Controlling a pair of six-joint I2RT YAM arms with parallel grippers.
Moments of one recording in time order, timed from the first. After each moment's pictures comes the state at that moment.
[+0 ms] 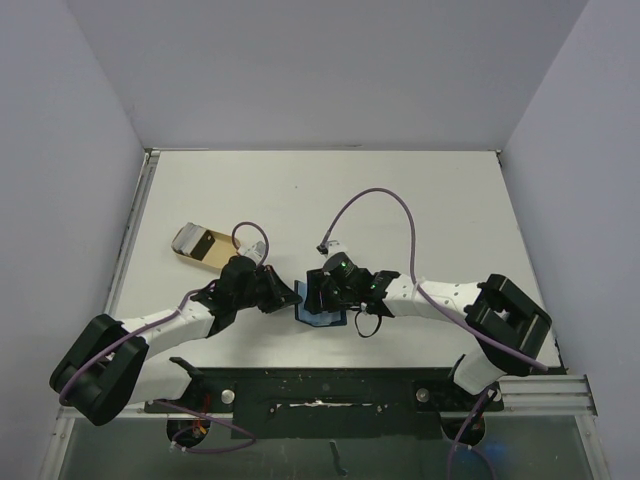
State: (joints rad) left arm -0.60 1.25 0.39 0.24 0.29 -1.03; right arm 0.94 1.56 0.83 -0.11 0.01 0.64
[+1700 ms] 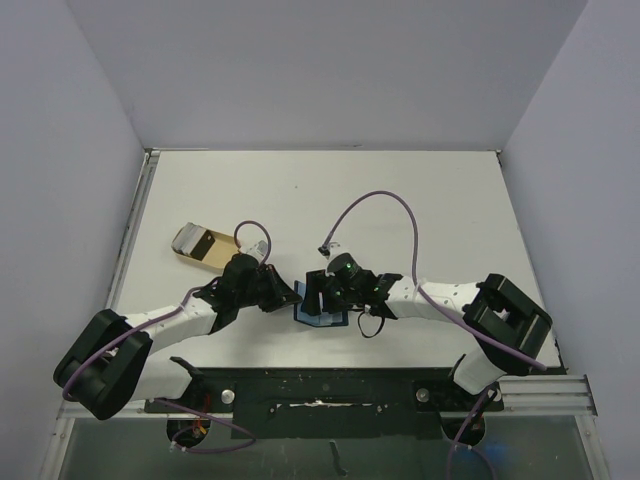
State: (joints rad) left arm -0.60 1.28 0.42 0.21 0.28 -1.01; right arm 0.92 1.56 0.77 -0.01 -0.07 0.65
